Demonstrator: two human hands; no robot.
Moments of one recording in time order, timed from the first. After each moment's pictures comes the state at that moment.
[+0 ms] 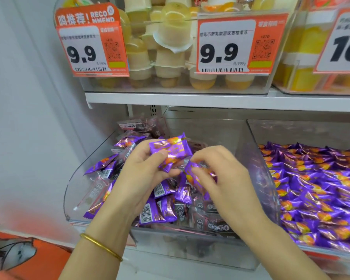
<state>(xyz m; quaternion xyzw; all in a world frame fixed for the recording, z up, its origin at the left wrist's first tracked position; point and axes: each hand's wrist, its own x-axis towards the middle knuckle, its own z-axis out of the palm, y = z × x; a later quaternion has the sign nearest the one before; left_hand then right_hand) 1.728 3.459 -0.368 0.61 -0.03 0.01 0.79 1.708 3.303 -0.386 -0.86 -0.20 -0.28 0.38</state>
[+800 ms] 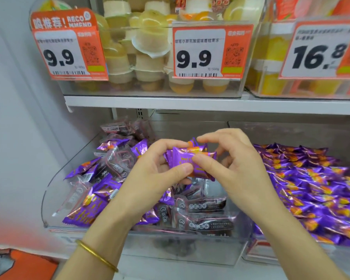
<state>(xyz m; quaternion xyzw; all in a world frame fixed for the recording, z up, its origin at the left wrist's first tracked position) 1.710 3.428 -0.357 0.68 -0.19 -0.03 0.70 1.706 3.263 -0.359 -0.82 -0.17 -0.26 0.48</state>
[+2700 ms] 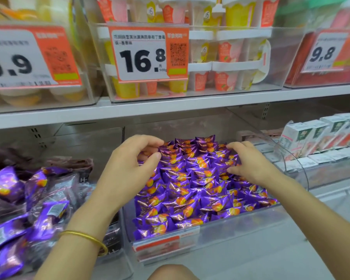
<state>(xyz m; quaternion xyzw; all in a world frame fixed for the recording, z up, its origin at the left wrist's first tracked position) 1.737 3.268 -0.364 0.80 -0.34 0.11 0.48 1.679 2.995 -0.397 -0.97 0.16 -0.09 0.15</state>
